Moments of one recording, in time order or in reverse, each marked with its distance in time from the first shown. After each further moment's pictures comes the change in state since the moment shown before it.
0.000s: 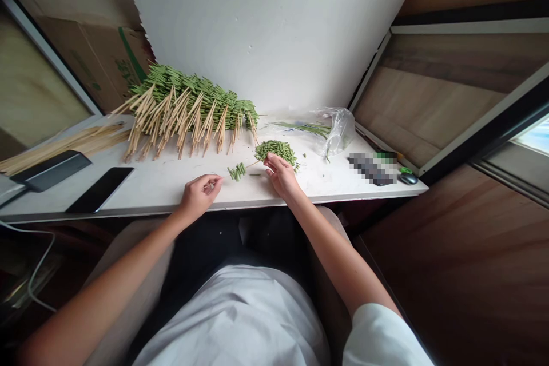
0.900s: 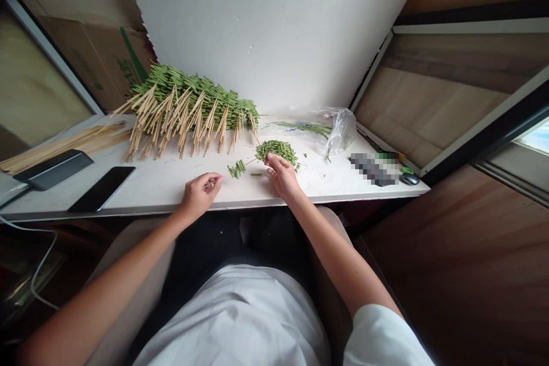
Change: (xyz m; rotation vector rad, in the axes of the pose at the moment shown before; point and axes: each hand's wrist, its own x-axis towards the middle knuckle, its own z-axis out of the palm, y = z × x) left_hand 0.001 0.000 0.000 -0.018 0.007 -0.046; right_hand 0.001 0.003 0.000 -0.113 0.021 -0.063
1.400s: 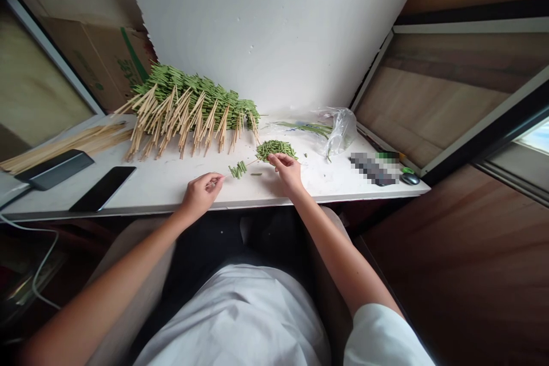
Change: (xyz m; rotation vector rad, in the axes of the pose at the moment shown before) left_hand 0.000 -0.001 0.001 0.050 -0.036 -0.016; right_hand 0.013 0.002 -0.015 -0.183 0.071 -0.143
